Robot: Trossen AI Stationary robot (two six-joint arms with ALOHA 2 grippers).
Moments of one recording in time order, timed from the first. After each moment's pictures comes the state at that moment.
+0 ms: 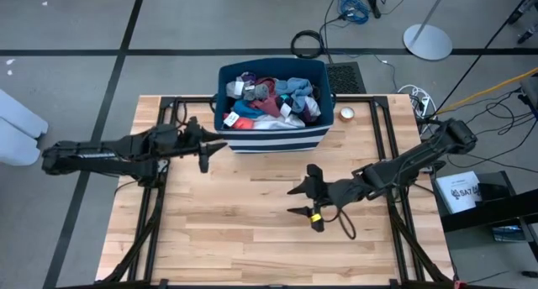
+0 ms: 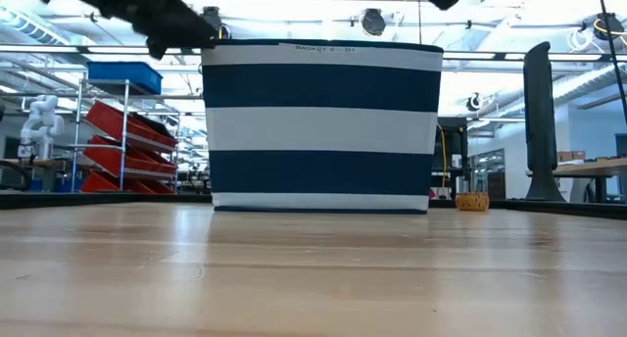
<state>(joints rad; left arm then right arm) 0.11 0.68 0.57 -0.16 -0.16 -0.15 0.43 1.37 1.01 -0.09 0.33 0.34</state>
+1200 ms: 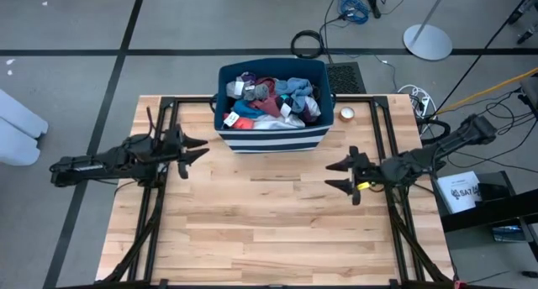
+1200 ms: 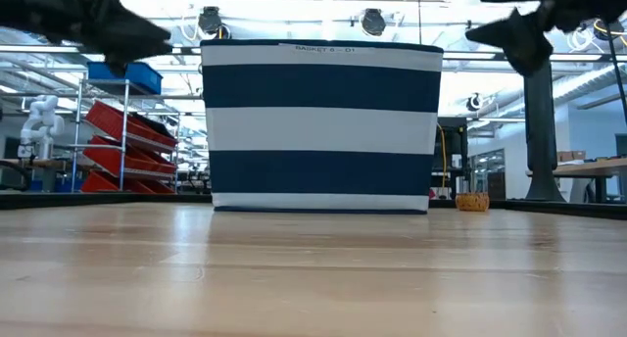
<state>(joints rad) 0.12 0.22 0.30 -0.16 -0.11 -0.15 0.43 0.68 0.39 0.10 0.50 0.41</state>
